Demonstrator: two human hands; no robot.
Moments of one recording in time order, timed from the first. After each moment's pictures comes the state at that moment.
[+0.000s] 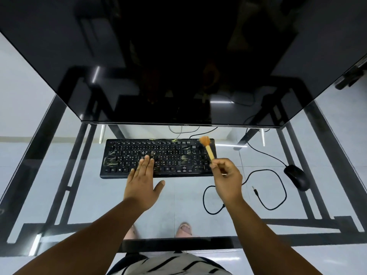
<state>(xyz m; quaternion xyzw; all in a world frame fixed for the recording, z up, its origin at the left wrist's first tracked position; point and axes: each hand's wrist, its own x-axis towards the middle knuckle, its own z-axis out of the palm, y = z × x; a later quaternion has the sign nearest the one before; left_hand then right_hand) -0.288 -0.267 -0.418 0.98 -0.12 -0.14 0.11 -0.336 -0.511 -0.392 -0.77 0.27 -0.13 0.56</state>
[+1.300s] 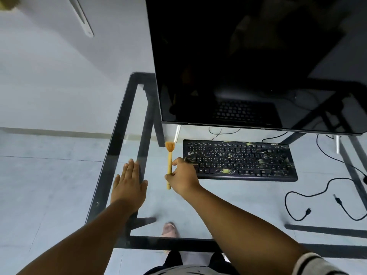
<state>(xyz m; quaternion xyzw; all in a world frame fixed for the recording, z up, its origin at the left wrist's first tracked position) -0.241 0.015 -0.429 0.98 -0.02 -0.19 0.08 -0.231 -0.169 -0.399 -0.88 0.16 0.19 0.41</state>
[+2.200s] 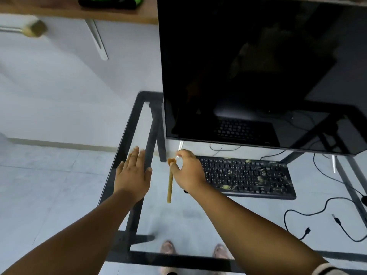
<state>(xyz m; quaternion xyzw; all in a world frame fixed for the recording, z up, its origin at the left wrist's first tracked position) -0.198 0.002 -0.369 0.99 -0.05 -0.06 0.11 -0.201 -0.183 -0.347 -0.91 0.07 0.03 0.41</state>
